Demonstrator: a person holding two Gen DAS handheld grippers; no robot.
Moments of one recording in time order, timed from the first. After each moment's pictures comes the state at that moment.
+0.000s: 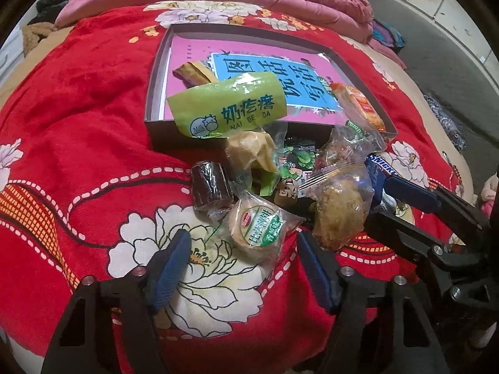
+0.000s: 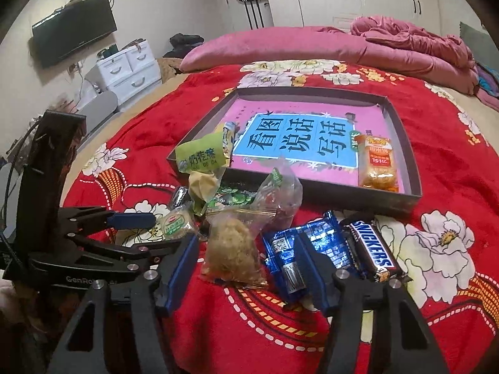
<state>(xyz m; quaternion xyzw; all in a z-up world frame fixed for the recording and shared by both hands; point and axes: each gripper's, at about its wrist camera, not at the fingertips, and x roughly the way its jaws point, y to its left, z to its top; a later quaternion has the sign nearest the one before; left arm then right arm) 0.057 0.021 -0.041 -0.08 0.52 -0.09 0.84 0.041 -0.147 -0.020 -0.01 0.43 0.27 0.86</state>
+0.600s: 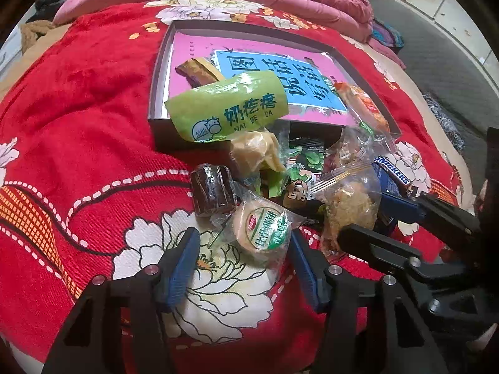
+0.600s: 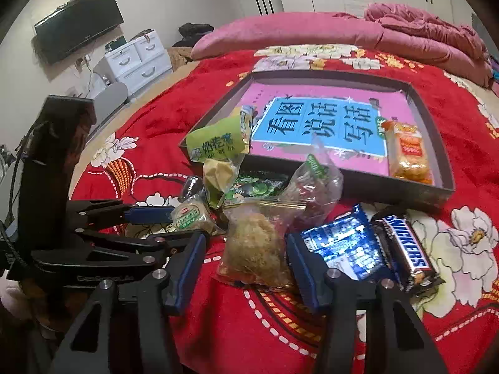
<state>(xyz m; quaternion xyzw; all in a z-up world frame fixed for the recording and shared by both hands) 0.061 0.028 -0.046 -0.08 0.52 -0.10 0.84 0.053 -0.127 -0.037 -0.01 0.45 0.30 0.84</state>
